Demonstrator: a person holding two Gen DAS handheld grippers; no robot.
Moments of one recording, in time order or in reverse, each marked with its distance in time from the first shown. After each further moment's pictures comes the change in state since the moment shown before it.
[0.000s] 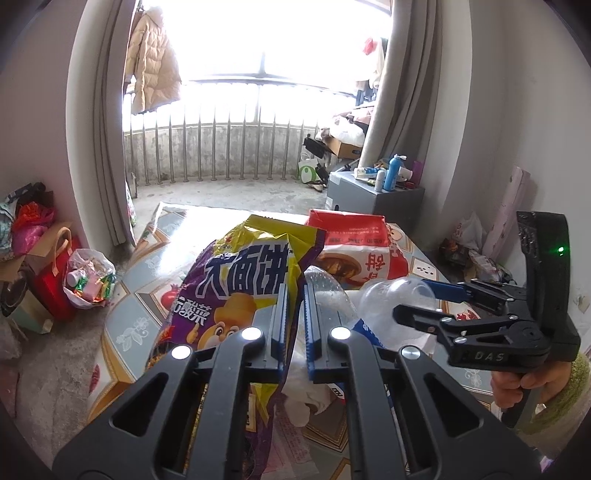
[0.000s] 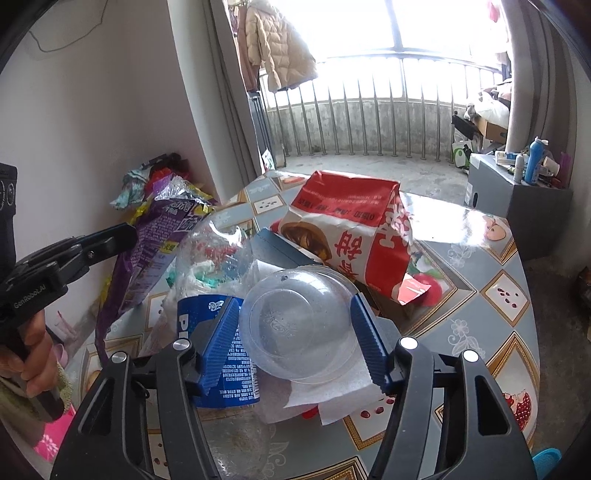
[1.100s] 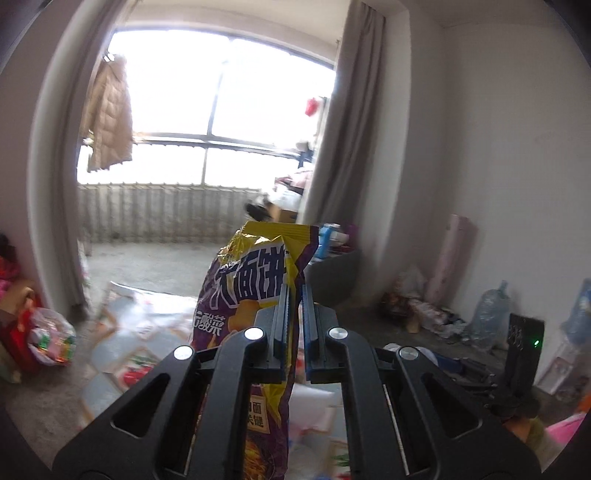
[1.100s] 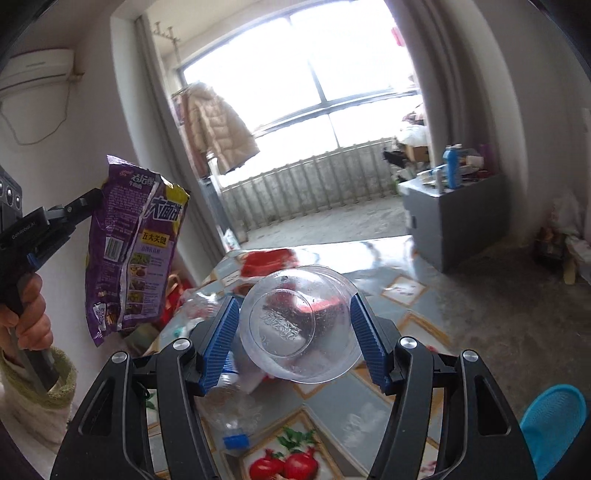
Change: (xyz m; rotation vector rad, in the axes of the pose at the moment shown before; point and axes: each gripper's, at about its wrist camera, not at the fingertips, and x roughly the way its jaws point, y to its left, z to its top) left arm -0.080 -0.089 0.088 0.031 -0.212 -0.255; right arm -0.171 -0.062 -0.043 0.253 -0.290 -0.129
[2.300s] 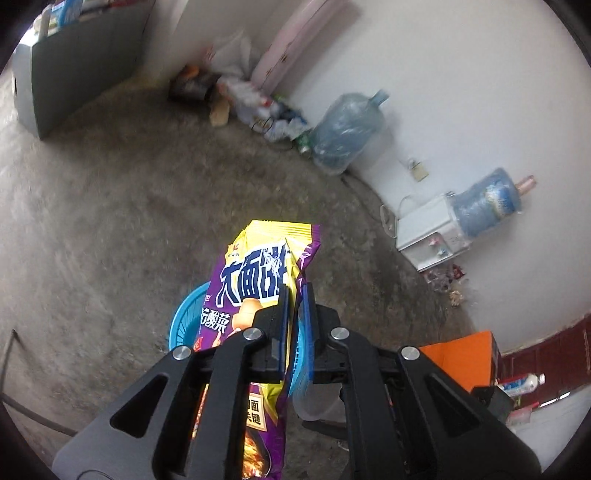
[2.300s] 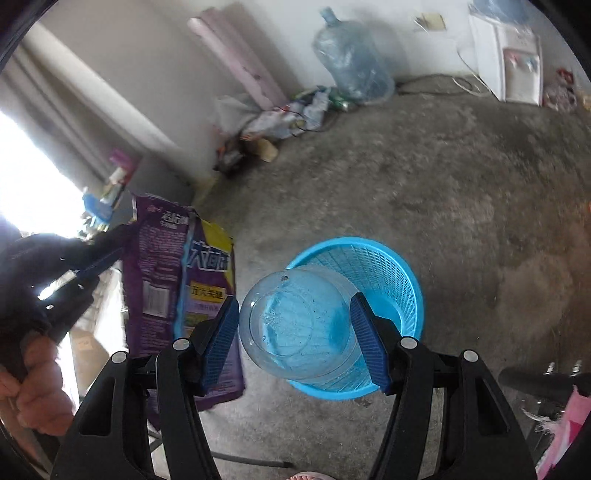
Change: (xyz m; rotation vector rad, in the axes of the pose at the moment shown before) left arm 0.487 -0.478 -0.278 -0.021 0.930 -0.631; right arm -0.119 -0.416 -0.168 0.956 -0.046 -0.841
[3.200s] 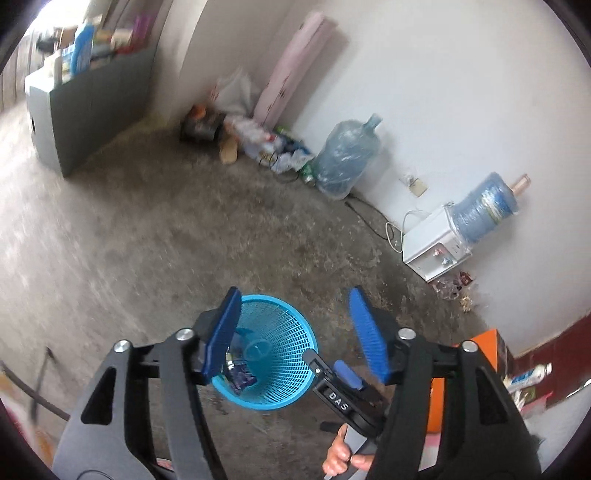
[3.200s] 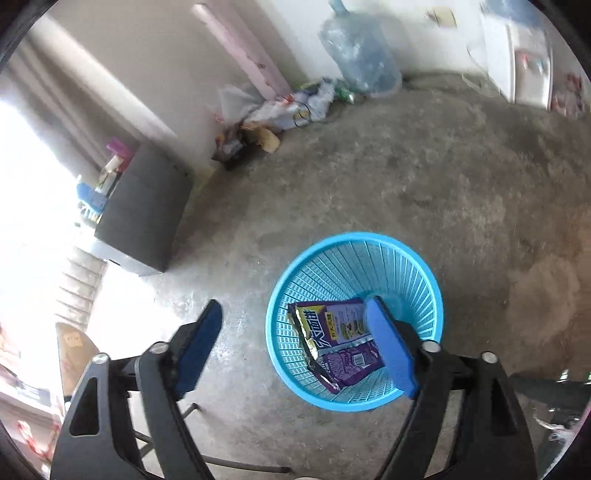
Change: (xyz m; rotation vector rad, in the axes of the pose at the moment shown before) left arm -0.142 -0.018 -0.015 0.104 -0.133 0.055; right arm -0.001 0.025 -0.014 -0.070 -0.002 -0.015
